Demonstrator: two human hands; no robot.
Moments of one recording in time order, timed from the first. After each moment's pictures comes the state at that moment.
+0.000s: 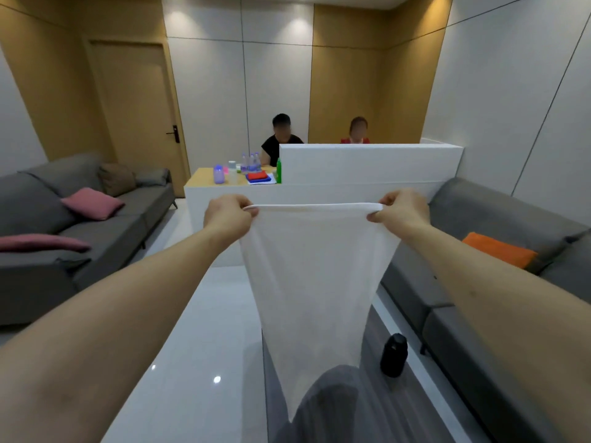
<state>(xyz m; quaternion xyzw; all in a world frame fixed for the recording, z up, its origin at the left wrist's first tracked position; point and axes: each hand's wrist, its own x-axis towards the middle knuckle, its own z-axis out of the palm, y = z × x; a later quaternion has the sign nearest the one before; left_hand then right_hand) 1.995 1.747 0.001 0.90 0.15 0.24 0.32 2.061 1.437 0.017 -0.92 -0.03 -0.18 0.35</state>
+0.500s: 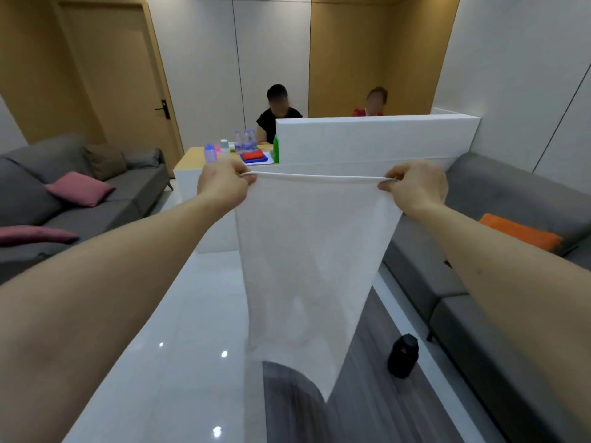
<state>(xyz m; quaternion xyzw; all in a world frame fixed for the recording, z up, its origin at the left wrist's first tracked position) 2.132 1.765 0.016 0.91 0.14 0.27 0.29 2.190 1.445 0.016 -0.92 -0.03 -0.26 0.28</state>
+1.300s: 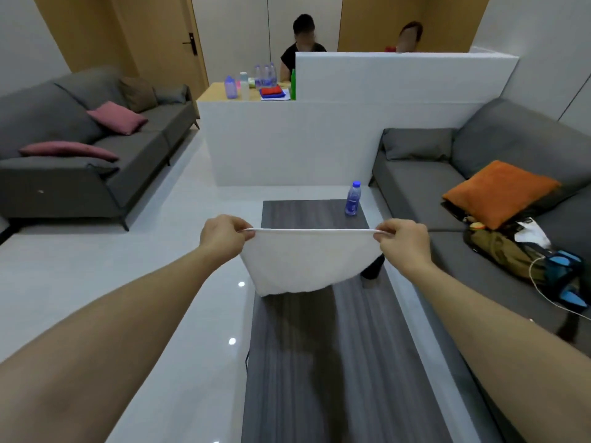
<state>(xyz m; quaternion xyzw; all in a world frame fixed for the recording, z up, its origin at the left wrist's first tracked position) 1.852 1.601 -0.178 0.90 0.25 0.11 0.33 1.958 1.272 -0.186 -0.93 -0.08 -0.09 0.34</state>
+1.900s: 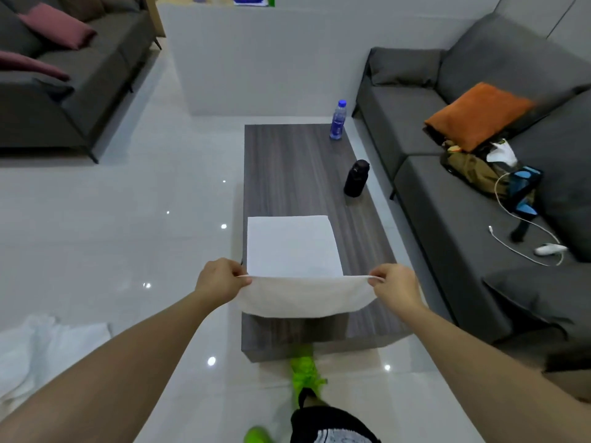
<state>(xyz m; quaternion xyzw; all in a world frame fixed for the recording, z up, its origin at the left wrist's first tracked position) 1.637 1.539 -0.366 0.92 0.24 -0.11 0.30 1.719 1.194 -0.360 -0.97 0.00 0.09 0.23</state>
